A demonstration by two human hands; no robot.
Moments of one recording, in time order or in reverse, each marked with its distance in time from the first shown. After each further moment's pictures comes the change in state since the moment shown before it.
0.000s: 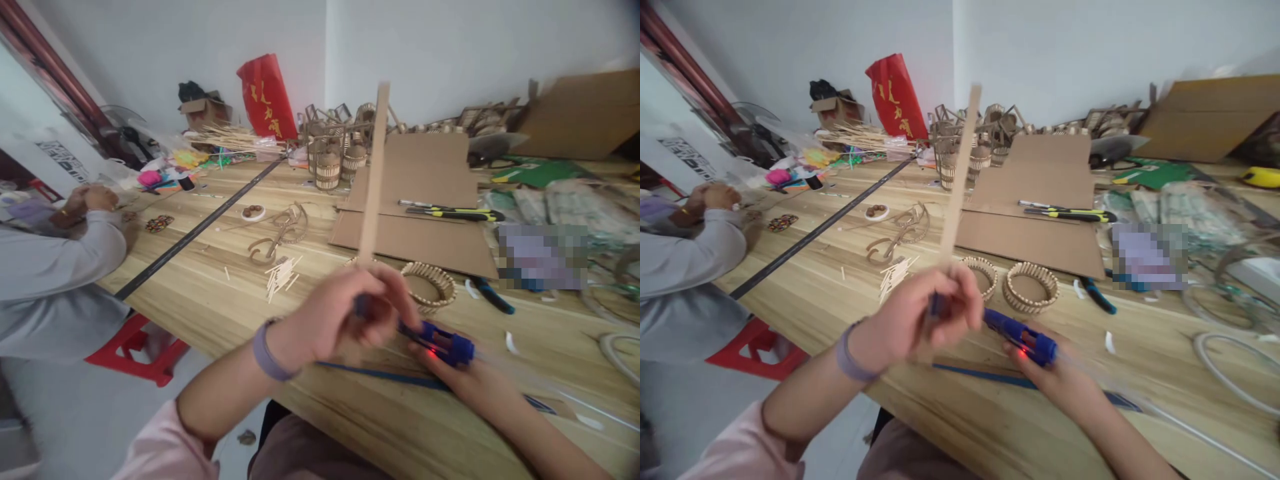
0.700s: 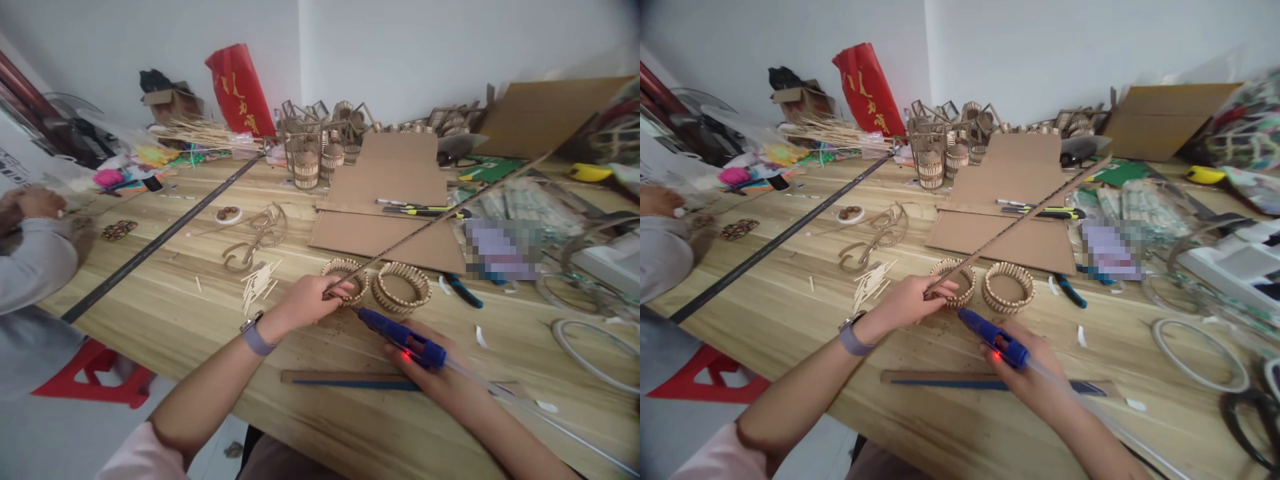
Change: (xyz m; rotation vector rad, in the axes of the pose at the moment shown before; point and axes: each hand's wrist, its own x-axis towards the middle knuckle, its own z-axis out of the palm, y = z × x) left_hand 0.035 -0.031 -0.078 1.159 0.184 0.061; right_hand -0.002 -0.001 0.006 0.034 -0.114 0.027
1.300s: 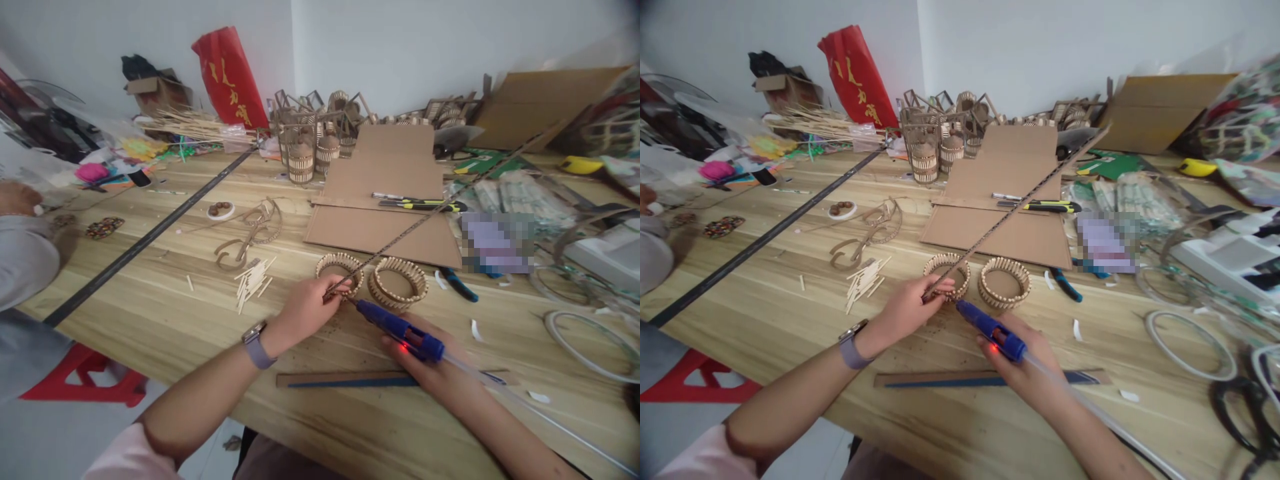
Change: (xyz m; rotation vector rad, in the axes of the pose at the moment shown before) left_hand -0.005 -0.008 0.023 0.077 0.172 0.081; right_hand -0.001 -0.002 0.001 -0.019 0.039 0.019
